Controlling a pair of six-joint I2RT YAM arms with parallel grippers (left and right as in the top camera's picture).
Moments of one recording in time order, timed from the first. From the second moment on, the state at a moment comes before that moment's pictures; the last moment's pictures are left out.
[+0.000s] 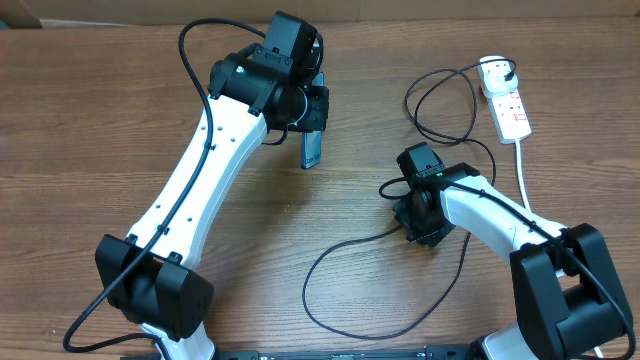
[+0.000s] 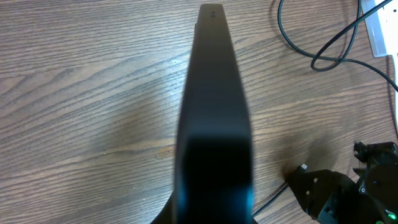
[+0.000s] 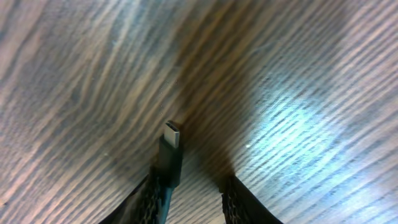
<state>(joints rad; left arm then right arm) -0.43 1.86 1.88 -1.11 0.12 -0.31 0.37 1.70 0.91 -0.76 -0.02 1.22</state>
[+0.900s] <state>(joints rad) -0.43 1.86 1.88 -1.12 0.12 -0.31 0.37 1.70 0.91 -0.72 -0.01 1.22</state>
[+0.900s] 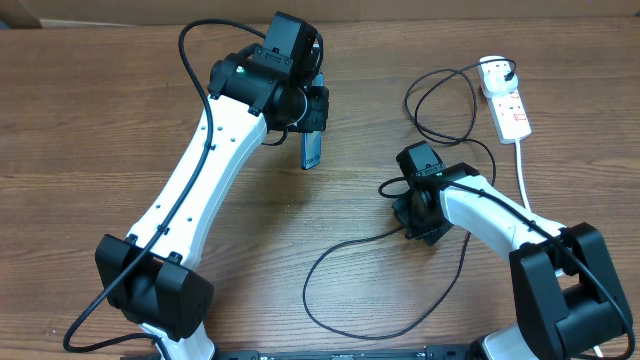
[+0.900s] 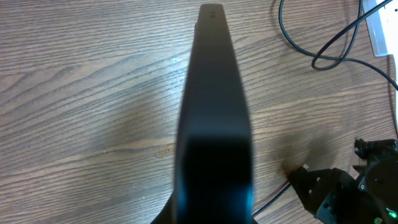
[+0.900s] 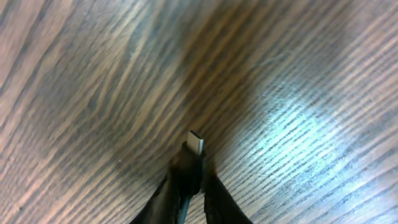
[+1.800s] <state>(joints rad) -0.43 1.86 1.88 -1.13 0.12 -0.31 0.39 1.70 0.91 -0.70 -0.01 1.22</state>
